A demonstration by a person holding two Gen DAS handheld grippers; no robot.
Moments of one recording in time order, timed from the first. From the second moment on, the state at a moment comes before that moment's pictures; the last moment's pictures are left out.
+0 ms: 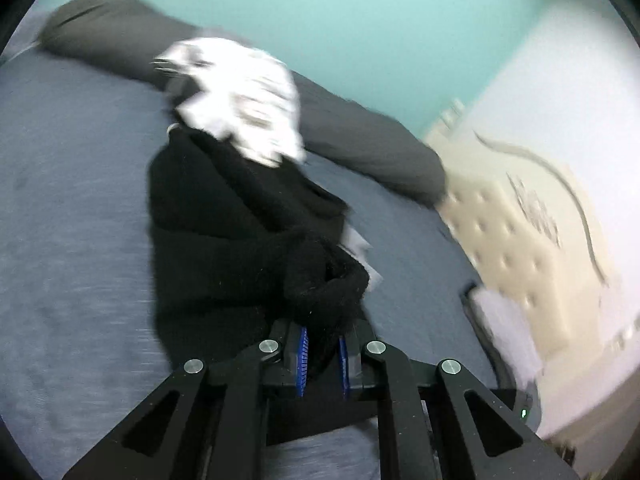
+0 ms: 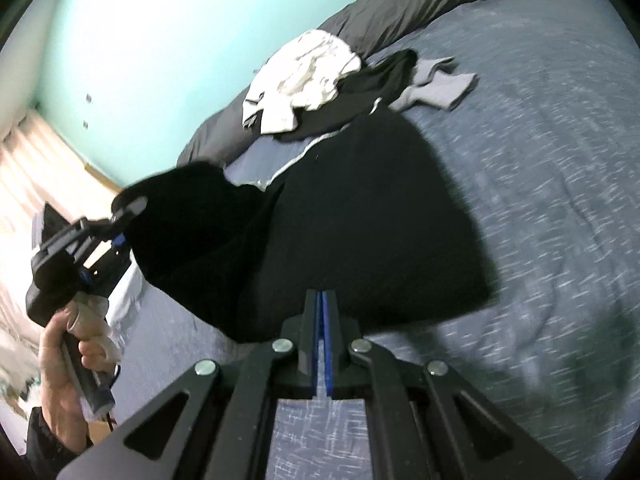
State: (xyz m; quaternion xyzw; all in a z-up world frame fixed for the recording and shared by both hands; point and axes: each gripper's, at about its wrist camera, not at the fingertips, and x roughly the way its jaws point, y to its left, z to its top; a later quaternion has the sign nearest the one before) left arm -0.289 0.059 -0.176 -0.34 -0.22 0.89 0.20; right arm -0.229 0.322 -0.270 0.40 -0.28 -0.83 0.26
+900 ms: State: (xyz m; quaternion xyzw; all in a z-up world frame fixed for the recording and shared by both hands) left arm -0.286 0.106 -0.205 -0.44 -0.10 0.88 0.15; right arm -0.256 0.368 -0.274 0.39 -0.41 -0.78 0.27
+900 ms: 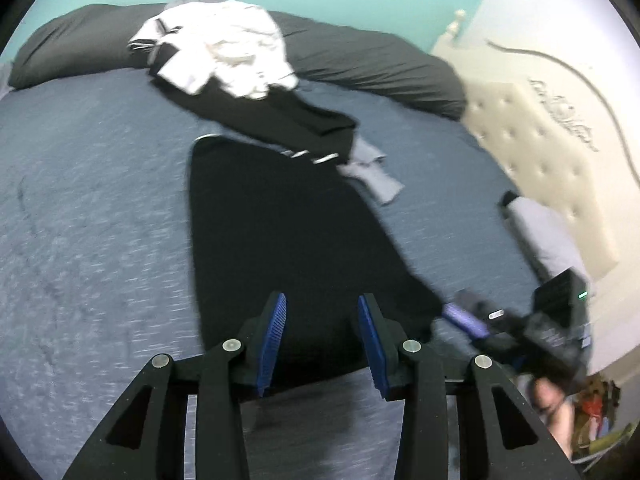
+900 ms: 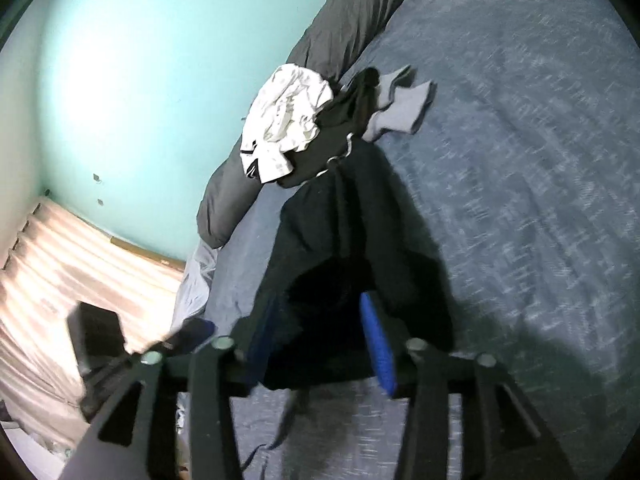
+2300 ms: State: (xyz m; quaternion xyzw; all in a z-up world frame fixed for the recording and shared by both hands) left arm -0.280 0.119 -0.222 -0.44 -0.07 0.88 0.14; right arm -0.260 0.372 -0.297 0.44 -0.34 -0.80 0.21
